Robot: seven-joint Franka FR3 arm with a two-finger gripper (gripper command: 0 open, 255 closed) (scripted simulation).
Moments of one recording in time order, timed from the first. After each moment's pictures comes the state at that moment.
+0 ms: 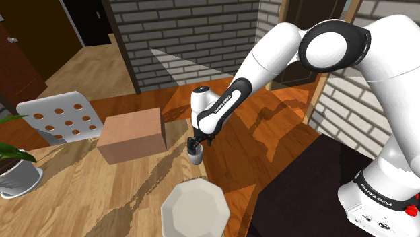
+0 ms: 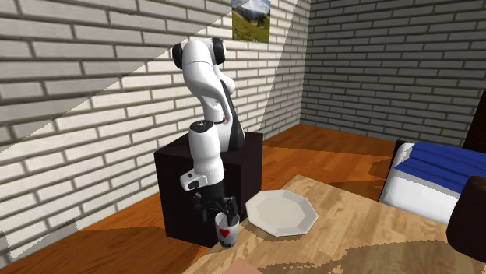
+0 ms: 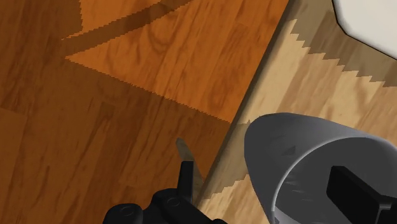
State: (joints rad) arm 0.22 0.80 0.20 -1.78 -0.09 2.58 0.46
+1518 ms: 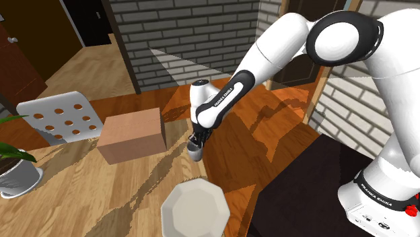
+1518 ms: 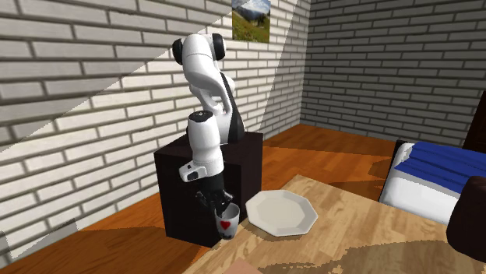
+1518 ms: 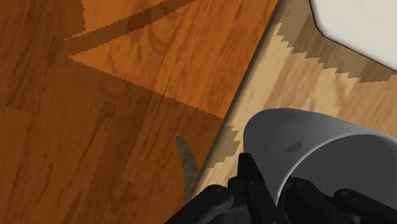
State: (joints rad) arm 0.21 0.73 0.21 -1.79 -0.08 2.54 0.46
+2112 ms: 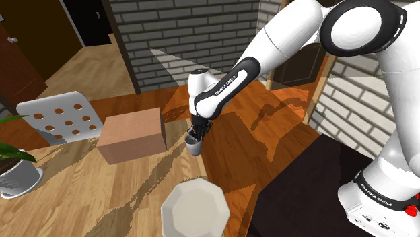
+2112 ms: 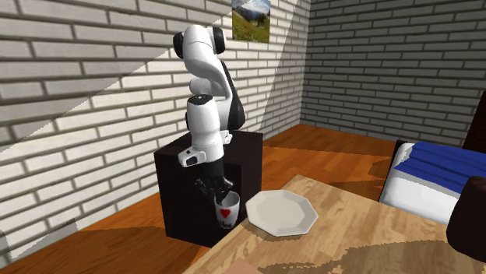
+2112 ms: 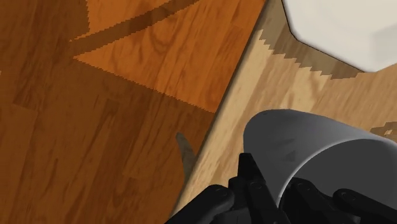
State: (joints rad) arm 0.20 0.64 0.23 -1.82 -0.07 2.47 0.46
